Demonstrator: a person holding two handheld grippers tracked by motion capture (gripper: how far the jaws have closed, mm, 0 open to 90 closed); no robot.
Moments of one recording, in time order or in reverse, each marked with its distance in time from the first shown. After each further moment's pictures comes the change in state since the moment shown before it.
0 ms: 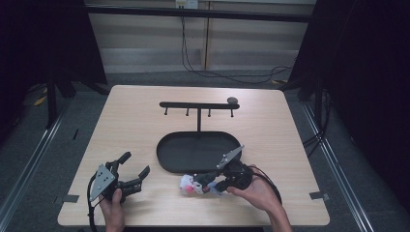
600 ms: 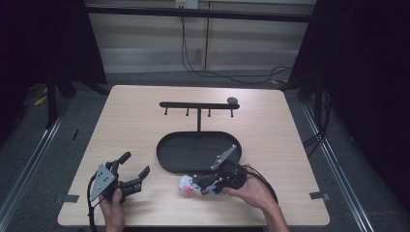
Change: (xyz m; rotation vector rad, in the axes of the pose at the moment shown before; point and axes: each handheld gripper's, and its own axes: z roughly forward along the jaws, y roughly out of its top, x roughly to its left) left arm 0.000 0.000 0.000 0.002 0.000 0.003; right arm 0.000 0.009 0.018 0.062 0.006 -0.026
